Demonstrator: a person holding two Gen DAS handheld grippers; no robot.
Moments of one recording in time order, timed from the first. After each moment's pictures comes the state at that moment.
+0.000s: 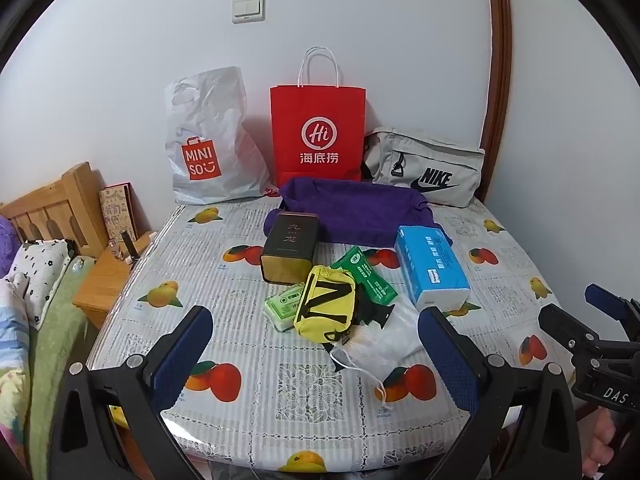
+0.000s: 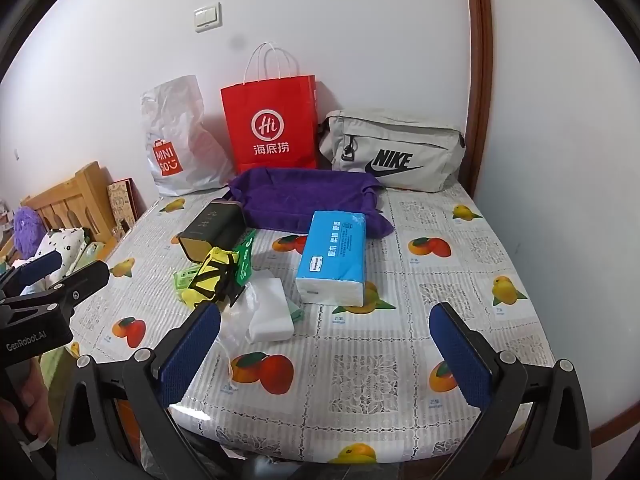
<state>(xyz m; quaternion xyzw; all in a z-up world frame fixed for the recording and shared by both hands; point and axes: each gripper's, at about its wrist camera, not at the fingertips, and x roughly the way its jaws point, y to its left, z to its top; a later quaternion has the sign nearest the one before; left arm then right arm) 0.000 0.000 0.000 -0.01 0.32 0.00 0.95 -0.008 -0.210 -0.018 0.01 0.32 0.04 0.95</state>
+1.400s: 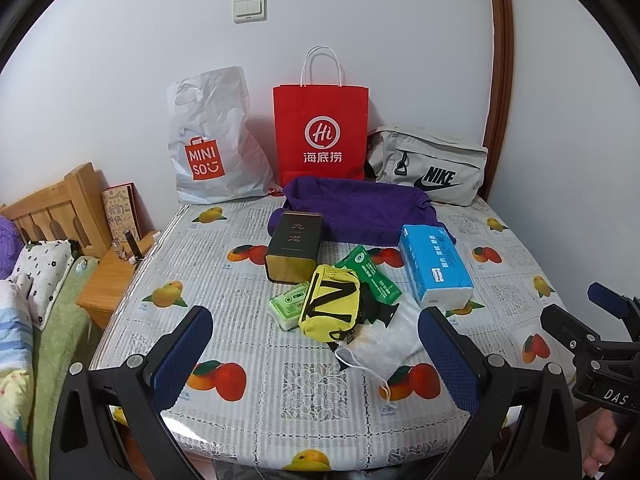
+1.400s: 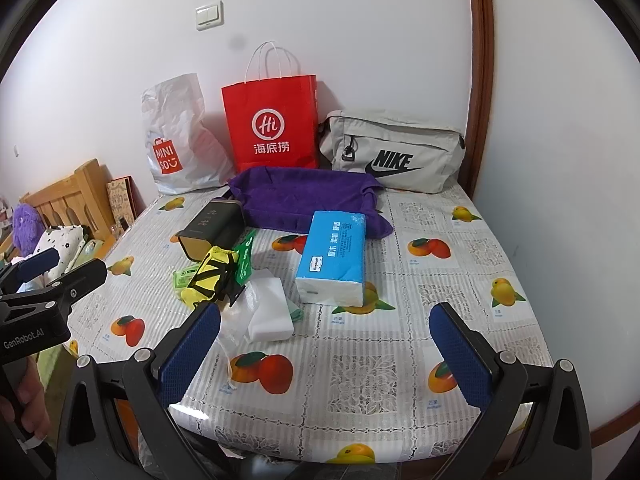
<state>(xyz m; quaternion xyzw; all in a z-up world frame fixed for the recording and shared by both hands) -0.003 0.005 0.000 0.01 0.31 0.01 0.95 -0.008 -0.209 -0.018 0.00 0.32 0.04 0.95</state>
